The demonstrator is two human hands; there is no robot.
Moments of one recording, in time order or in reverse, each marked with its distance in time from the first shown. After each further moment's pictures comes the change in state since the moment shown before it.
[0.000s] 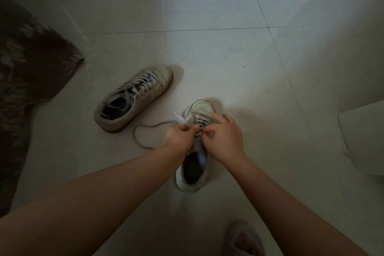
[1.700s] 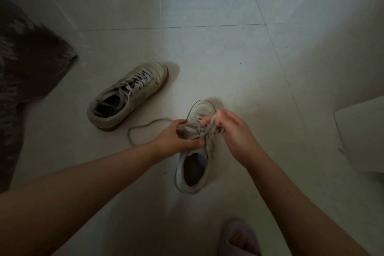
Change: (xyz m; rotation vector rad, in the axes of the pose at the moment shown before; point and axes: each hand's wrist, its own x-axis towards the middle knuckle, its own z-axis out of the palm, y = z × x) left_hand 0.009 -0.007 -0.028 0.248 -0.455 0.088; right_hand -0.008 0.013 -0.031 1.120 -0.117 0.003
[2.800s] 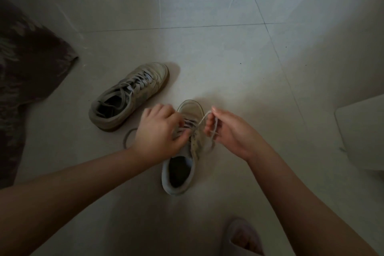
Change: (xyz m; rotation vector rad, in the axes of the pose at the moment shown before) left_hand -0.026 0.006 -0.025 0.995 0.561 0.741; right_hand 0.009 -0.009 0.001 0.370 -0.129 0.322
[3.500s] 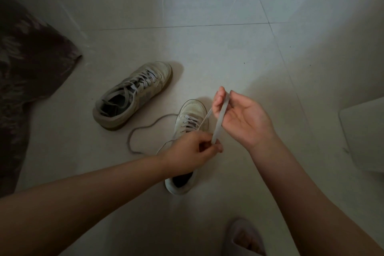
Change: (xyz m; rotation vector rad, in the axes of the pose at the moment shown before) left_hand -0.002 0.045 0.010 -0.816 -0.426 -0.105; right_hand 0.000 -0.035 0.021 0.838 0.040 0.037
